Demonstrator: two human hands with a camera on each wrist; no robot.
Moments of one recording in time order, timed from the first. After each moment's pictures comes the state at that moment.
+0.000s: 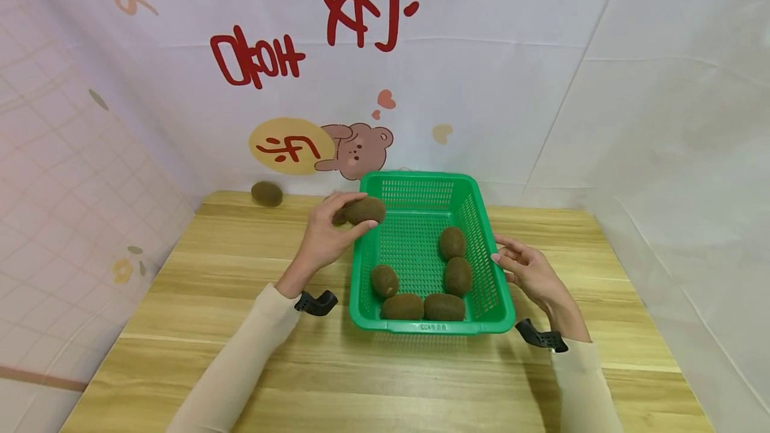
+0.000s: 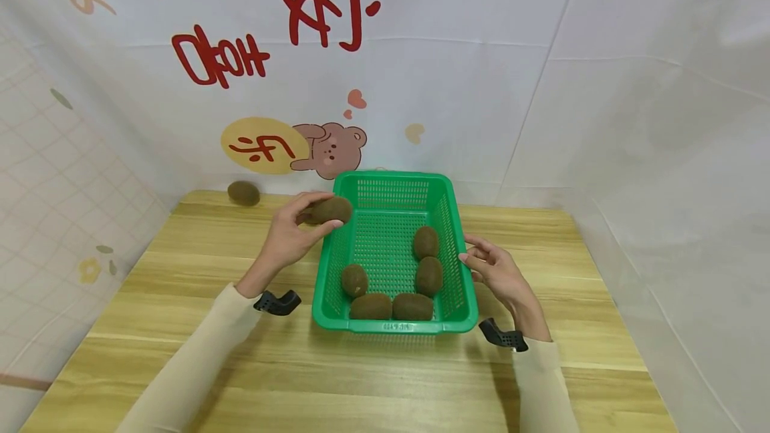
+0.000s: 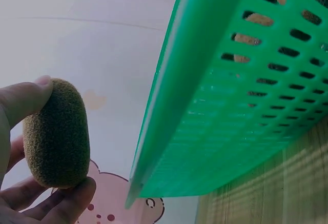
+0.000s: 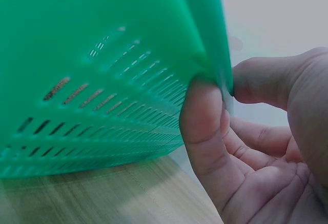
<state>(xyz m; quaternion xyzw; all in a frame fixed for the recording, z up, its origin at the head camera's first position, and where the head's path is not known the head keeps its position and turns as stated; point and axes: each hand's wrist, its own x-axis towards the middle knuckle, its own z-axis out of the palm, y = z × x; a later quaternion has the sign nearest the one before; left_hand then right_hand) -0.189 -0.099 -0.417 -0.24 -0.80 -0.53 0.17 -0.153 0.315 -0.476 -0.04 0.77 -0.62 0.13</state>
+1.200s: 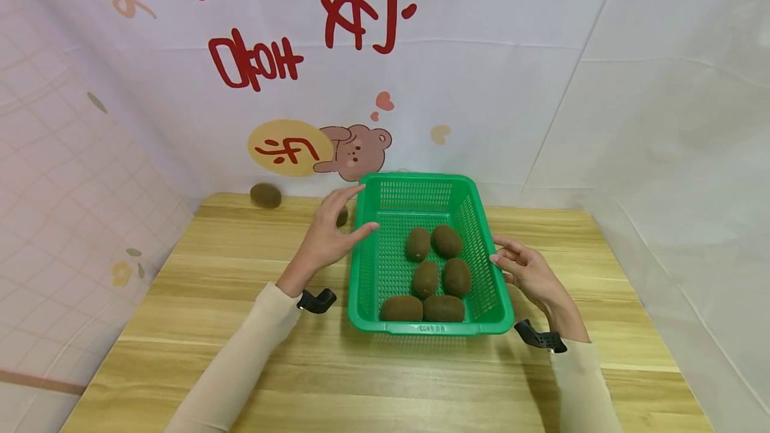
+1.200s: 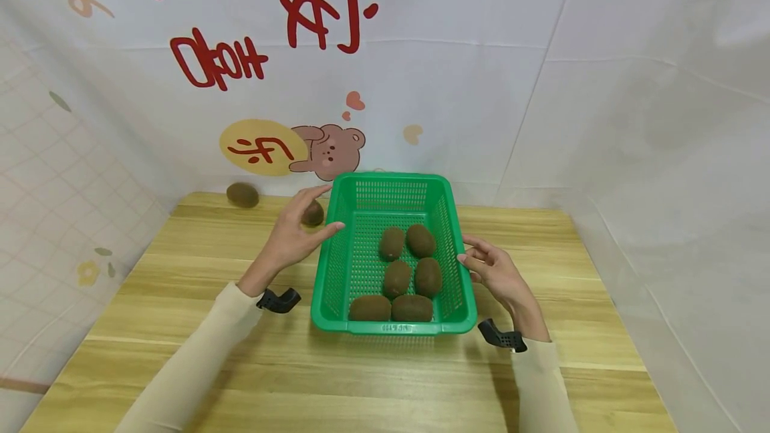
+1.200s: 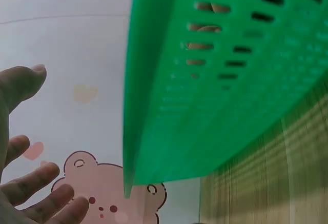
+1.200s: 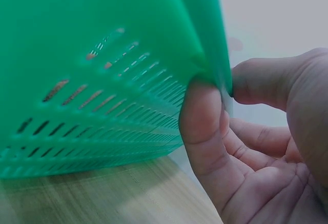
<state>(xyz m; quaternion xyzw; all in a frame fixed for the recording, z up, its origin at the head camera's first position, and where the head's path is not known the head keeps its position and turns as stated) -0.204 -0.102 -0.428 -0.25 -0.84 -0.46 0.12 -0.153 0.316 -0.474 -0.05 0.77 -0.62 0.13</state>
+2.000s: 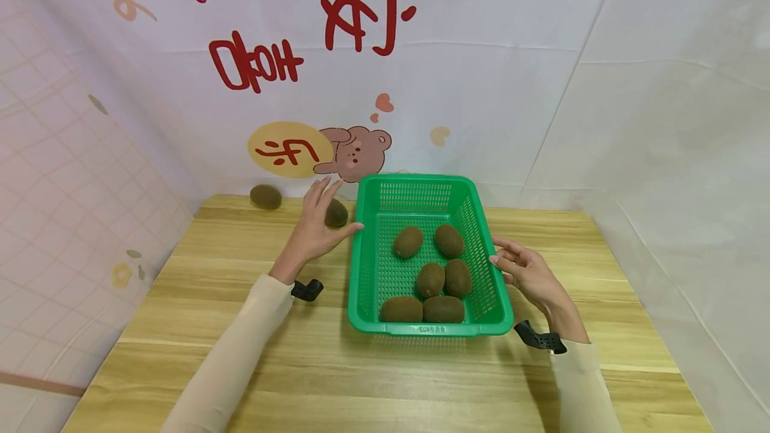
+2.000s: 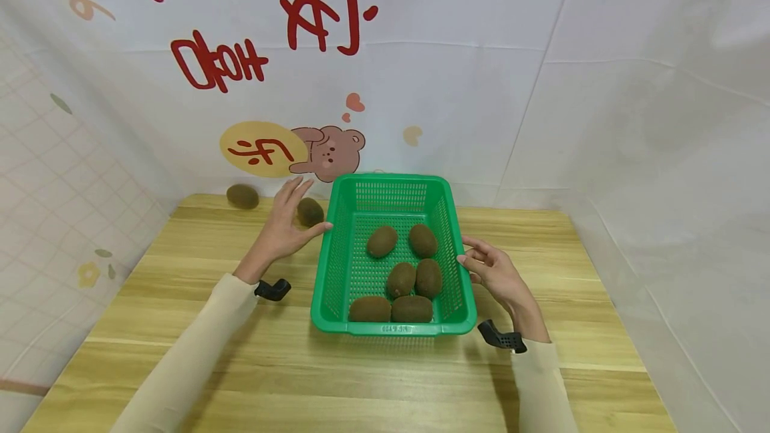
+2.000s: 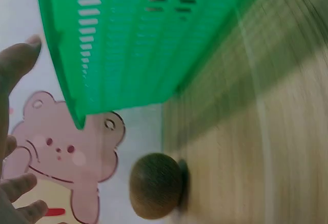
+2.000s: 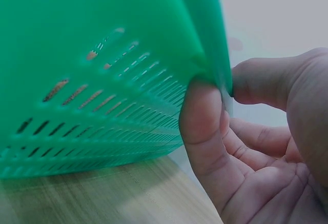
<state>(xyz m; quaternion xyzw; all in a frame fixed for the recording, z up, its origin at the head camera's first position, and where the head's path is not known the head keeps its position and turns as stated) -0.236 -0.135 -0.457 -0.19 -0.91 -0.36 0.11 -0.154 0.316 -0.475 -0.05 0.78 -0.62 0.13</state>
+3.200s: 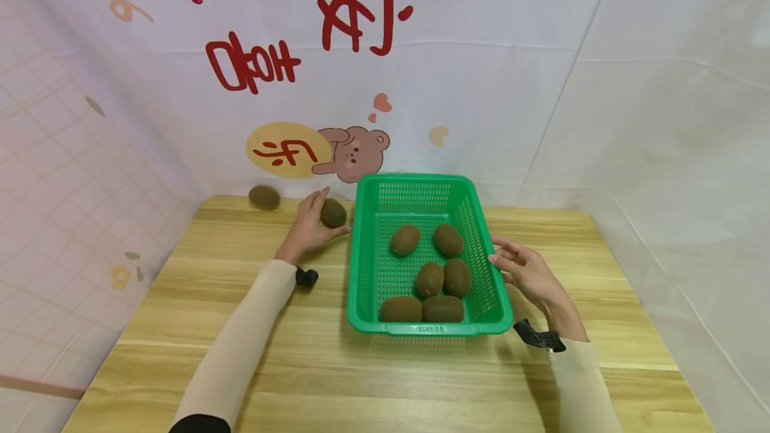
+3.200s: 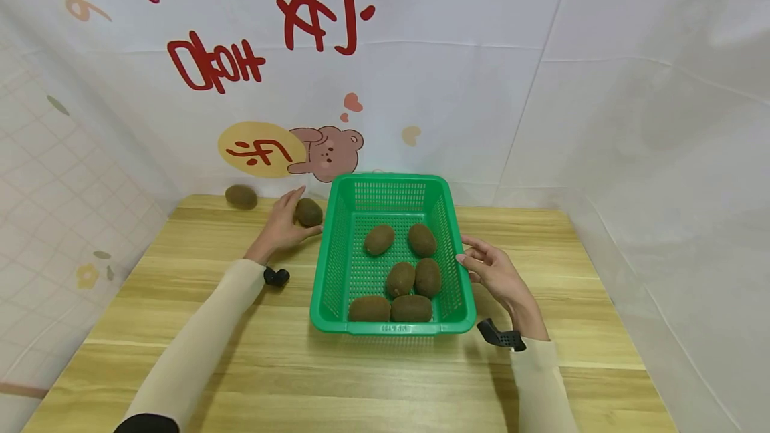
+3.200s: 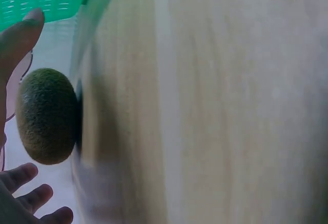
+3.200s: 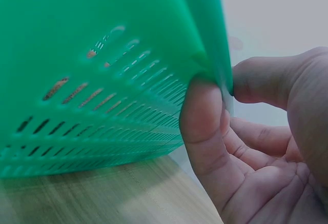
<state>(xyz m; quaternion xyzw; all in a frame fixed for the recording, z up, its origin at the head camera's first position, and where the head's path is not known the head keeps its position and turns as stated) -0.285 -0.156 -0.511 -0.12 -0.94 -0.33 0.02 -0.154 0.317 -0.476 -0.05 0.79 -0.60 0.13</state>
